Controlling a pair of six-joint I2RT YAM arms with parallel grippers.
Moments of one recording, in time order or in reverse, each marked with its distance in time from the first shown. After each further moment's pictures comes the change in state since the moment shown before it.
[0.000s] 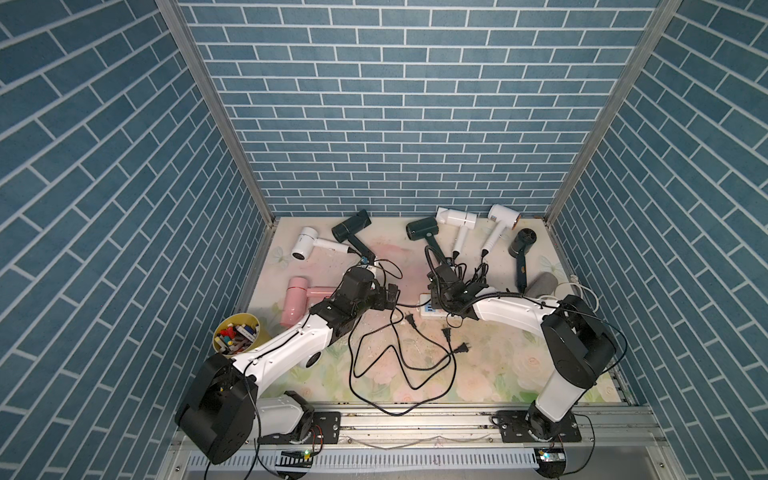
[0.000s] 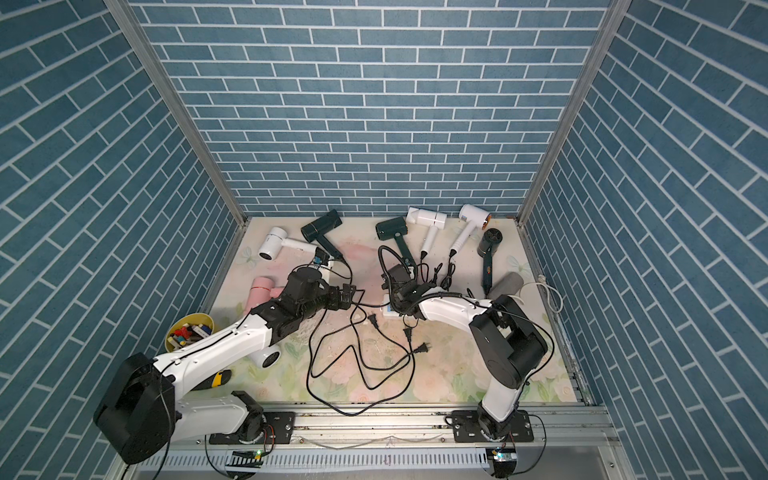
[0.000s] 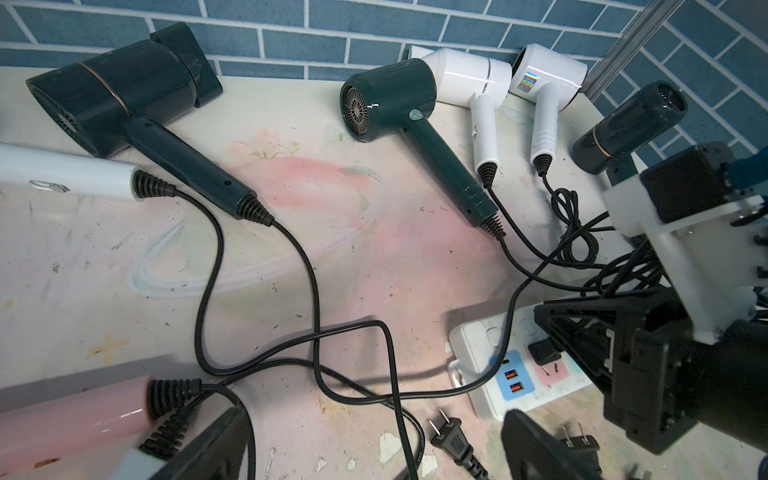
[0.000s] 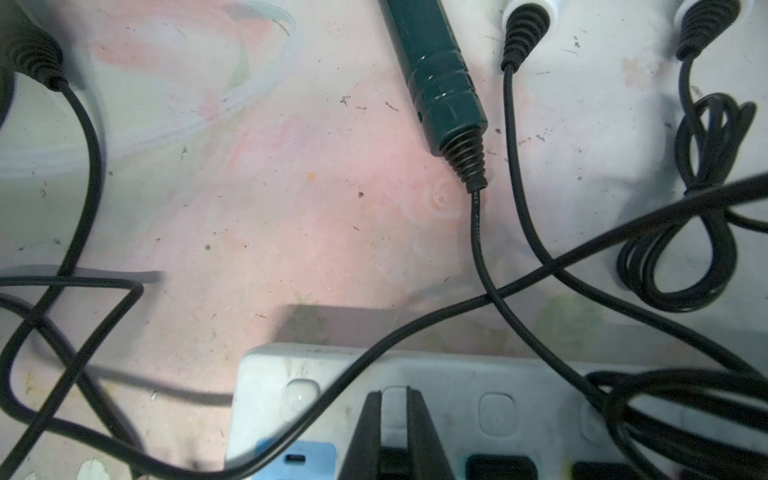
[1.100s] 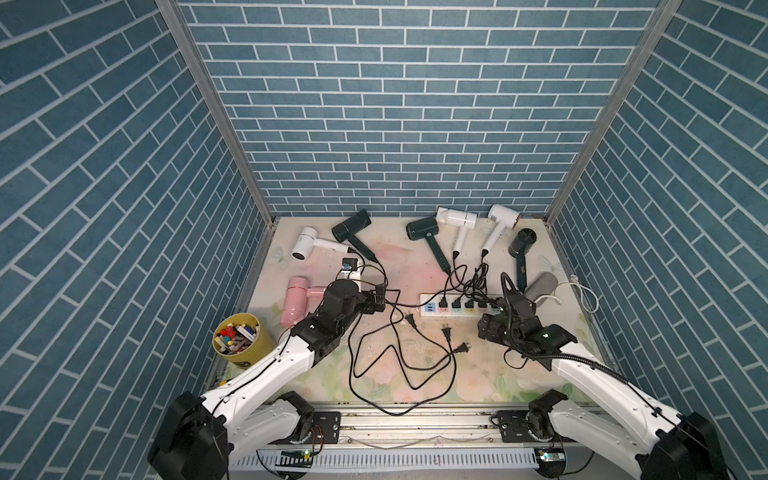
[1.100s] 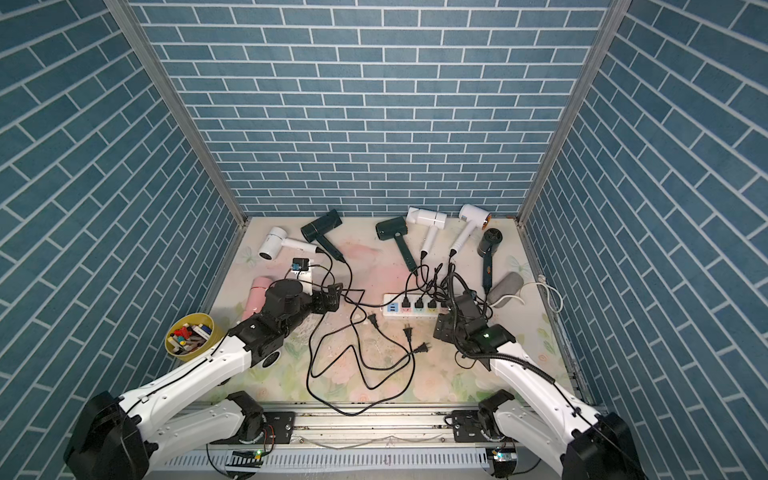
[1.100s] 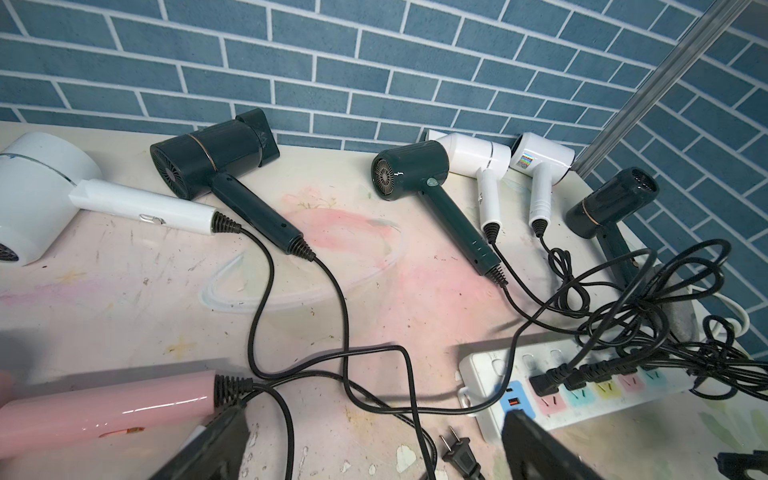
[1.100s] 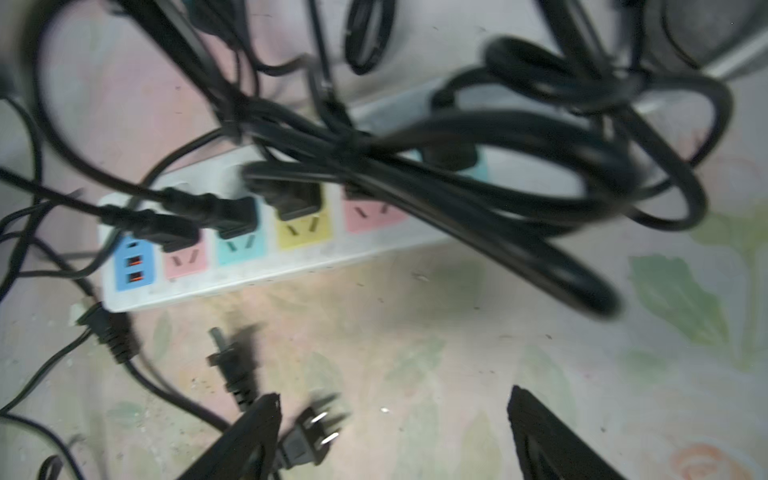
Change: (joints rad) left arm 0.000 -0.214 -0.124 0.058 -0.105 -0.022; right arm -0.279 -0.806 -0.520 -0.288 -0.235 0.132
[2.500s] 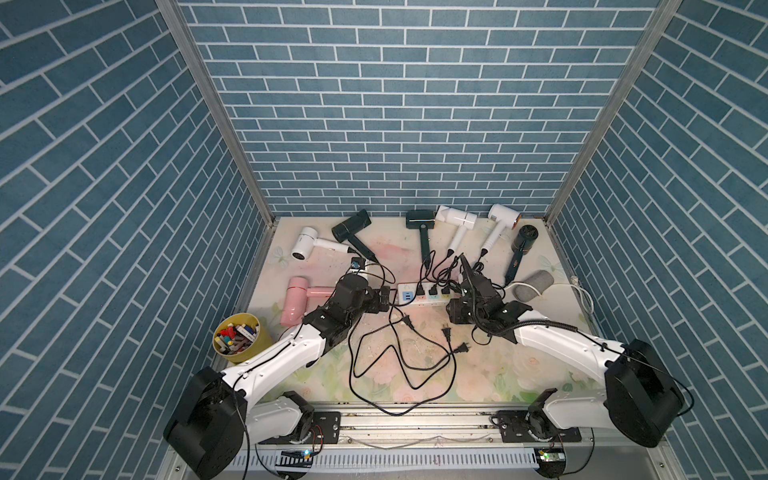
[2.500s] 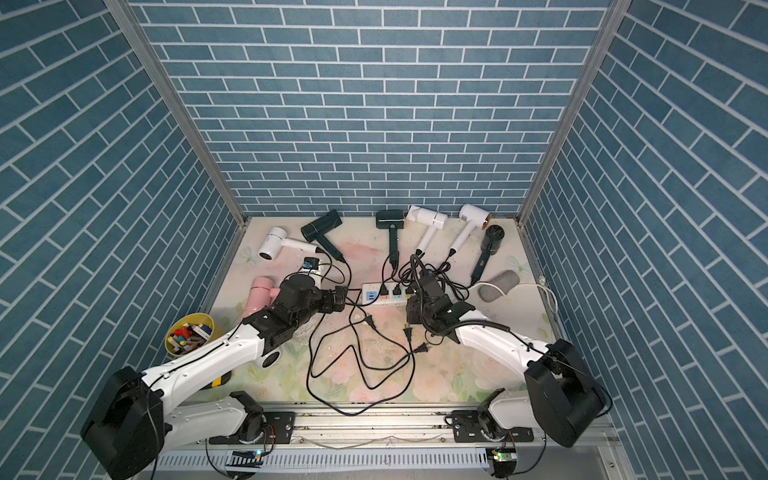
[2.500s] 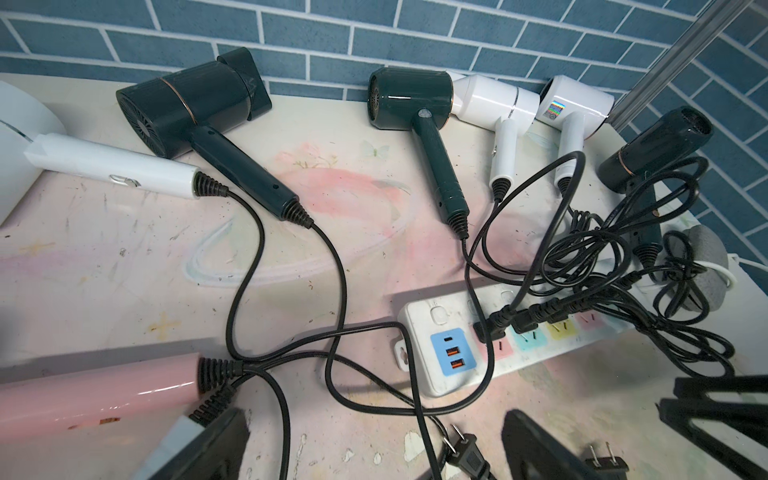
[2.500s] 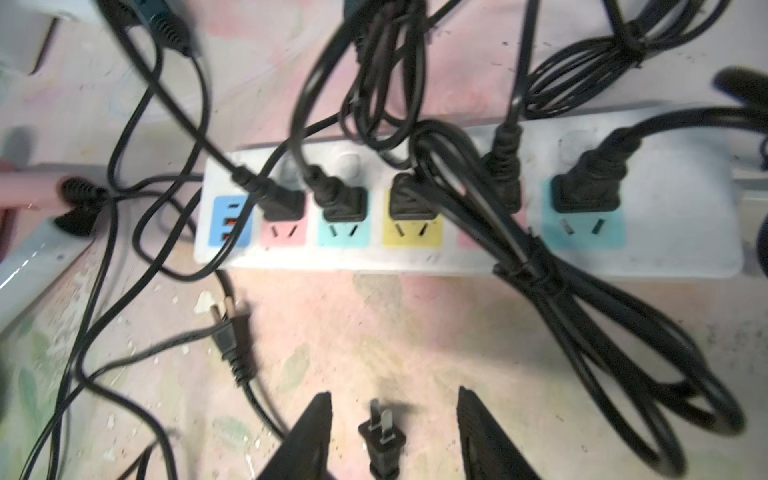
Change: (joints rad) left arm 0.006 0.132 0.049 -0.029 0.020 -0.007; right arm 0.224 0.394 0.230 0.275 -0.047 -0.174
